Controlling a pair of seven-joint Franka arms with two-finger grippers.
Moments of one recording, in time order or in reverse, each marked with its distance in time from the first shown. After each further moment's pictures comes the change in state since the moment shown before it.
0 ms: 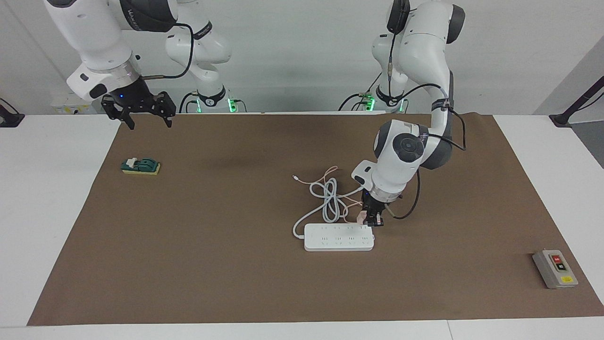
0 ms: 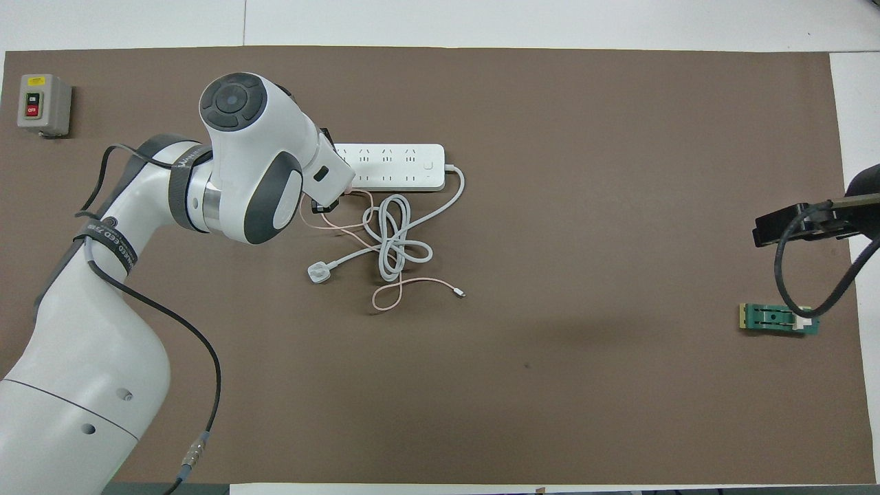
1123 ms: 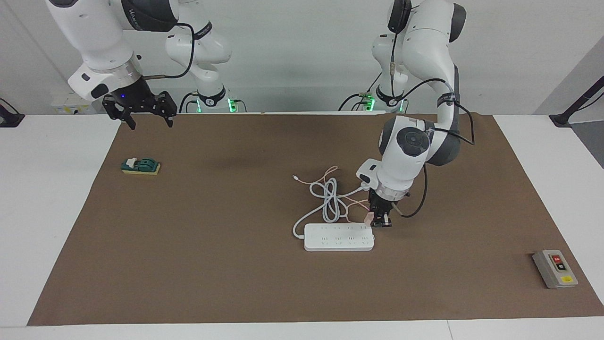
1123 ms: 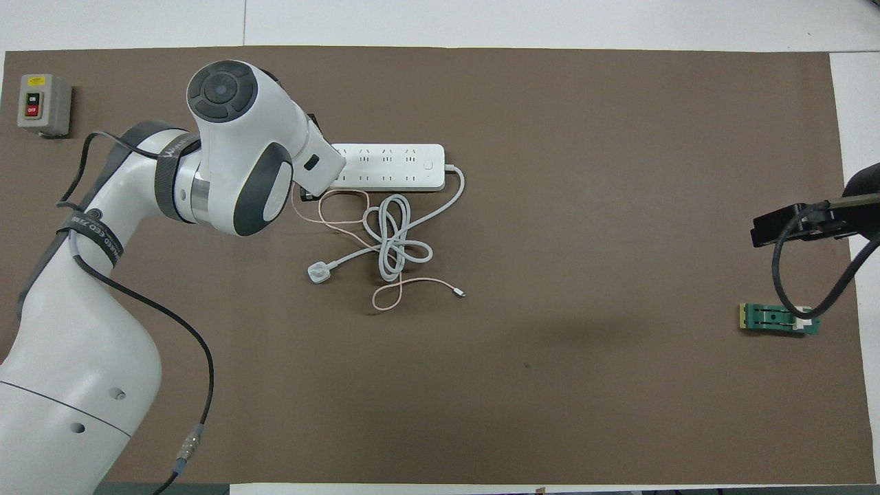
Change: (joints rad) left arm 0.006 0.008 0.003 0.032 0.054 0.014 -0.023; right arm 0.000 0.000 0.004 0.000 0.000 0.000 0.000
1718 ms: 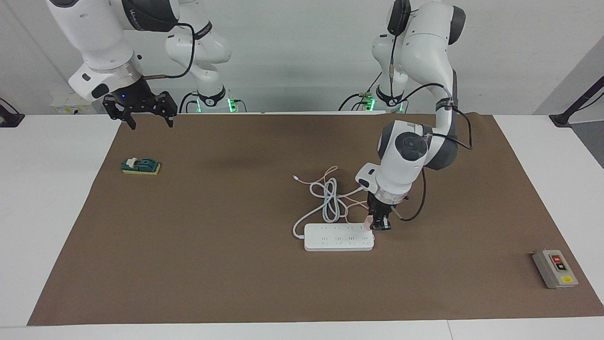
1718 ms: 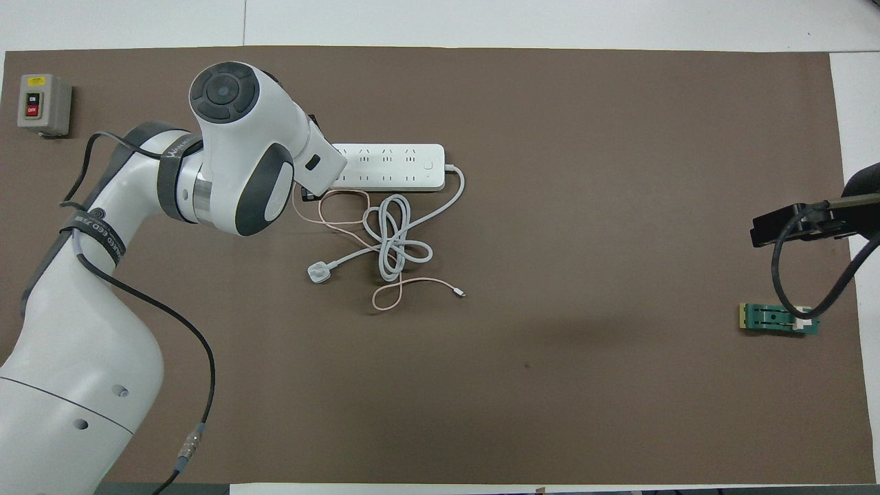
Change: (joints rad) left arm 0.000 0.007 0.001 -0.006 0.000 0.024 -0.029; right arm 0.000 0.000 0.001 0.000 0.000 0.000 0.000
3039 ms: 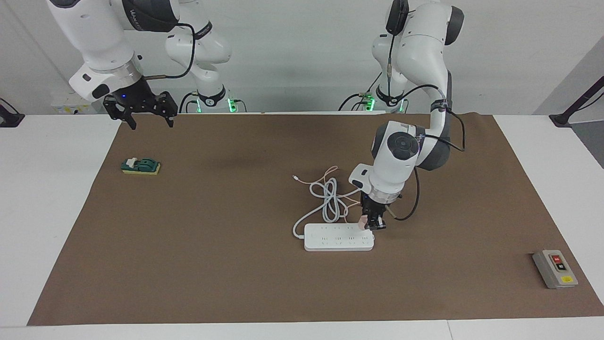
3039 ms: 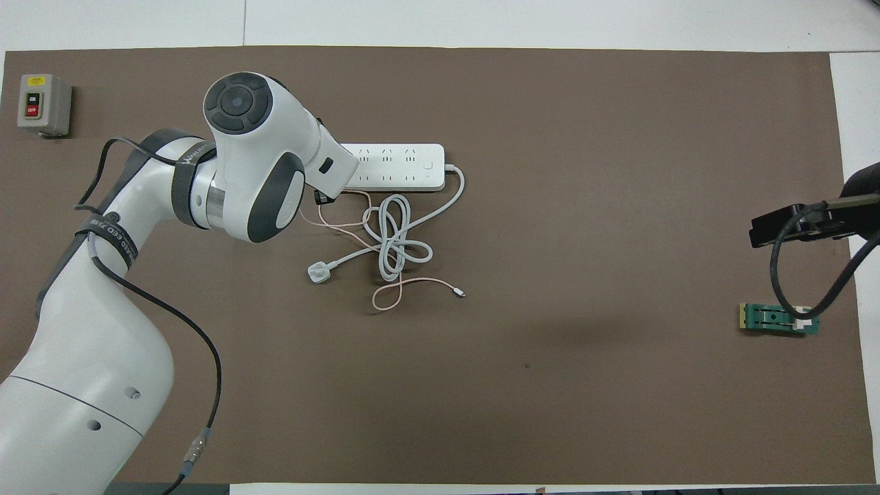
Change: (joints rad) left arm -0.019 -0.002 -0.006 -0.024 0.008 0.028 -0.095; right arm 0.000 0.000 0.001 -0.001 0.000 0.000 0.000
